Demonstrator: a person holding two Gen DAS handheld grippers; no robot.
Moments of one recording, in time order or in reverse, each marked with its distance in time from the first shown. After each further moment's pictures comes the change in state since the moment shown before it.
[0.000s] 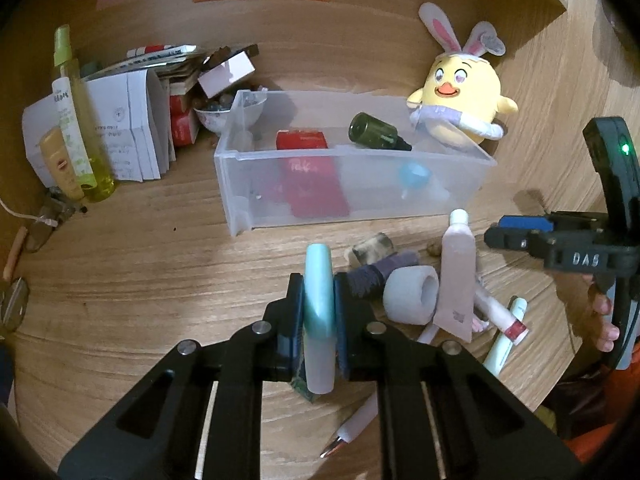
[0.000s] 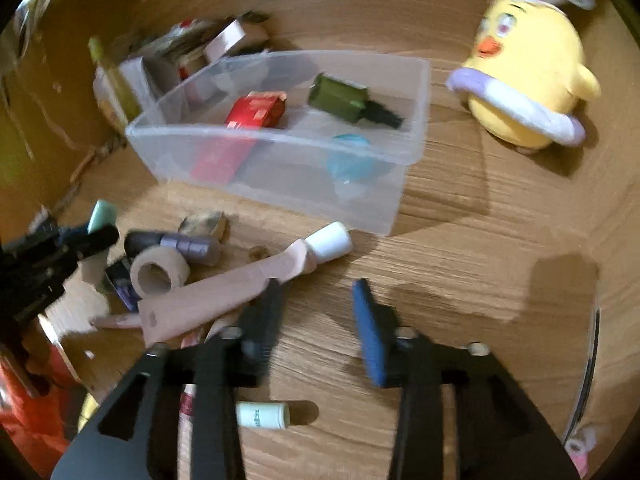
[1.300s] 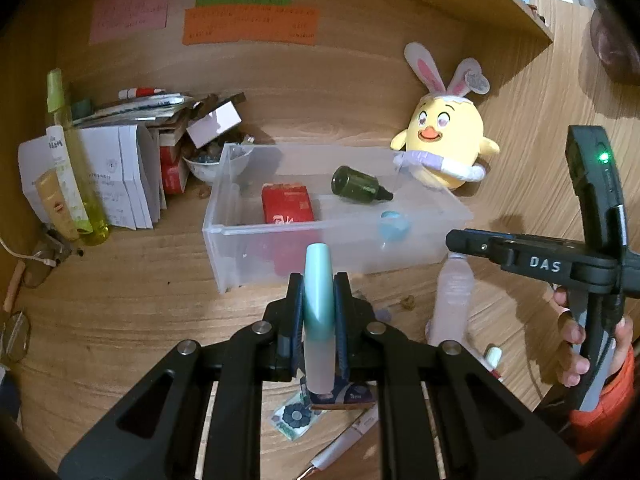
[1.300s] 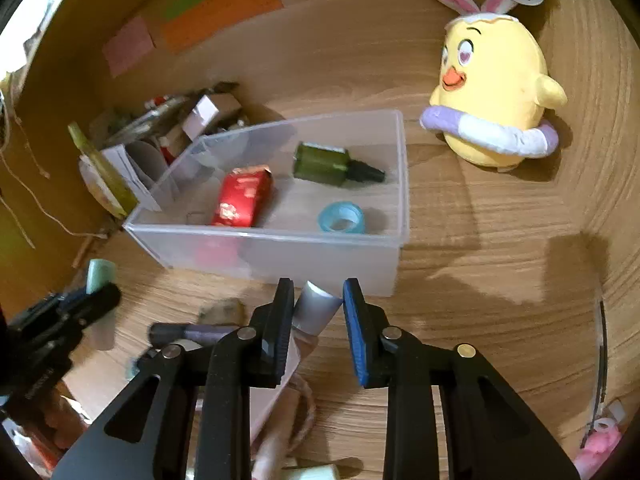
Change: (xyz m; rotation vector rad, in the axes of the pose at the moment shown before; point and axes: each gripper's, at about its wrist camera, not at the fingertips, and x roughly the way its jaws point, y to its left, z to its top) left arm -0.018 -0.007 0.031 0.002 -0.108 -0.039; right arm -0.011 0.008 0.024 0.135 -0.161 0.010
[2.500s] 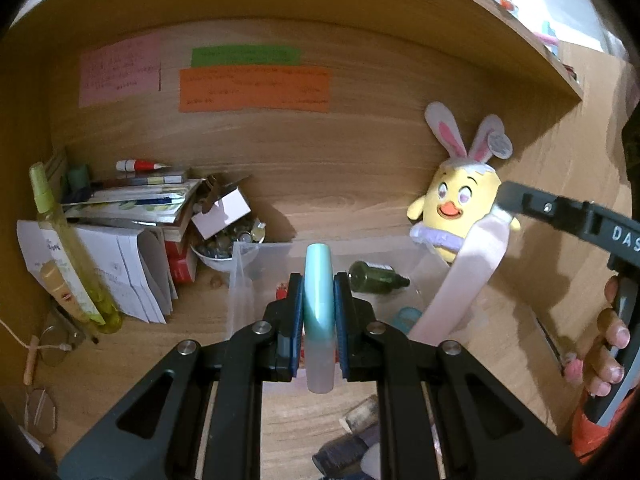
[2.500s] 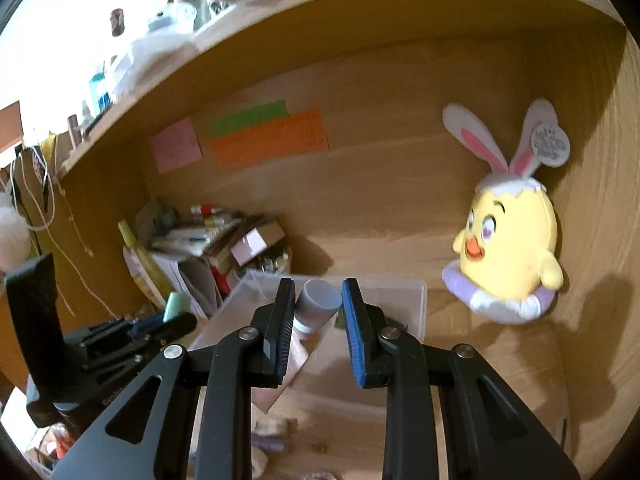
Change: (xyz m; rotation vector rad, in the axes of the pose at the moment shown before) left arm 0.012 0.012 0.094 -0.003 -0.098 0.033; right arm -0.063 0.031 0.087 -0.068 -0.292 0.060
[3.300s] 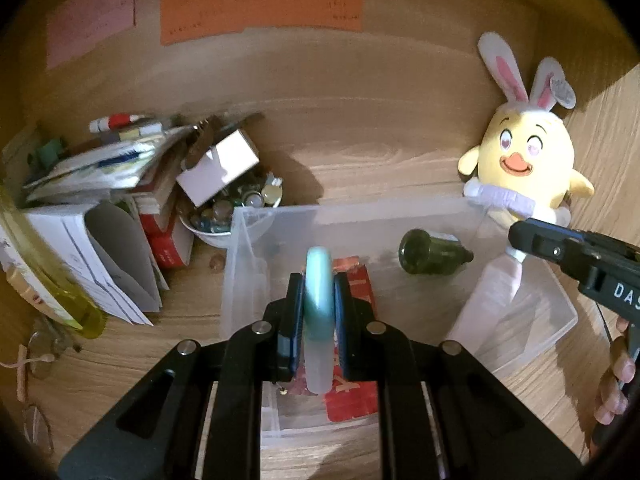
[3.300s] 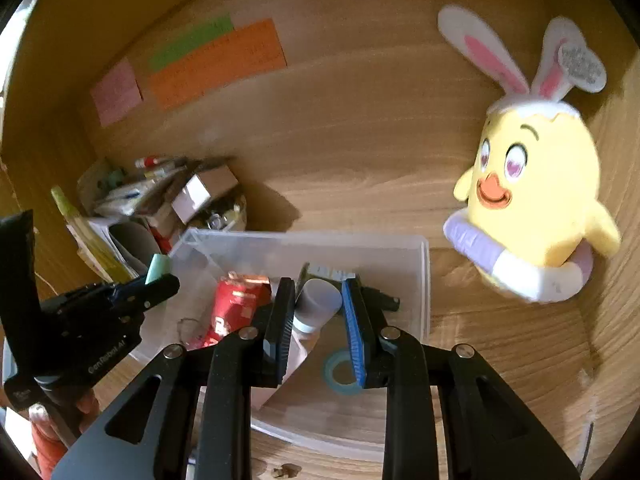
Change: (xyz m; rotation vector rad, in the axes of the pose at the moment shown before) left arm 0.097 0.013 -0.012 0.029 0.166 0.093; right arm 0.098 -0.033 -0.035 0.033 0.197 -0.081
